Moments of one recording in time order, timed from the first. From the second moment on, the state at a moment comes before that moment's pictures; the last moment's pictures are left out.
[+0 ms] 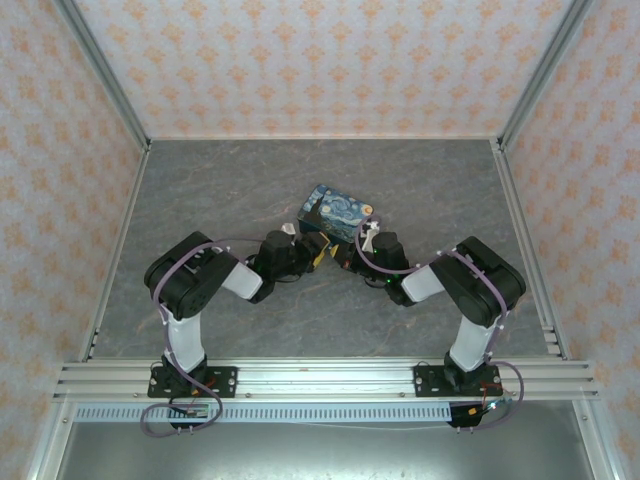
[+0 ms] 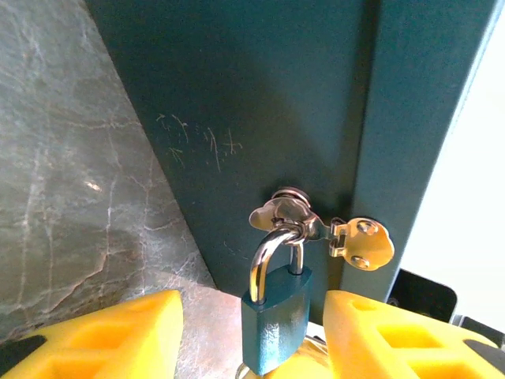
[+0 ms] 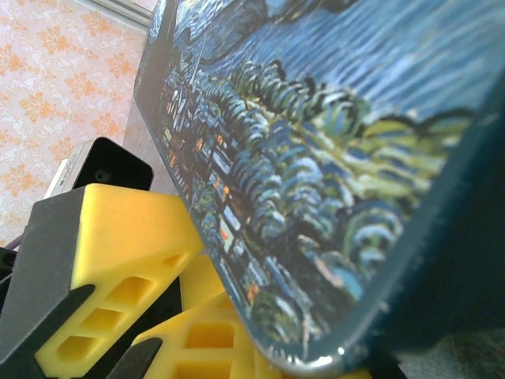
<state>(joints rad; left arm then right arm) -0.57 1.89 0.61 0.88 0.23 -1.49 0.59 1.78 0.51 0.85 -0.33 0.95</state>
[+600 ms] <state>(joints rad) -0.58 1.89 0.62 0.89 0.23 -1.50 0.59 1.74 0.51 0.81 -0.32 0.95</state>
